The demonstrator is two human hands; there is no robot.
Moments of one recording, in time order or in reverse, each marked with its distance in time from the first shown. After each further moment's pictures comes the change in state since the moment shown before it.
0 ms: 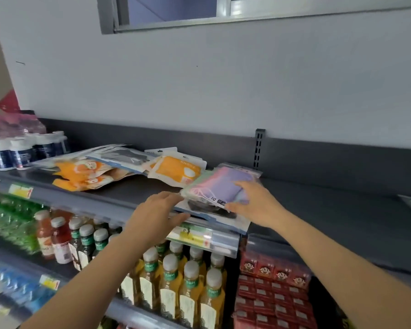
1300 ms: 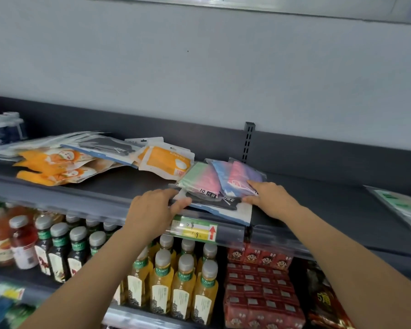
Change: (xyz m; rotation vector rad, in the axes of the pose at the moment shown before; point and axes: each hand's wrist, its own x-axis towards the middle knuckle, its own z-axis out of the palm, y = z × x) left_hand 0.014 -0.023 0.012 -0.080 -0.048 -0.049; right_hand 0.008 0.028 -0.002 -0.400 -0.059 0.243
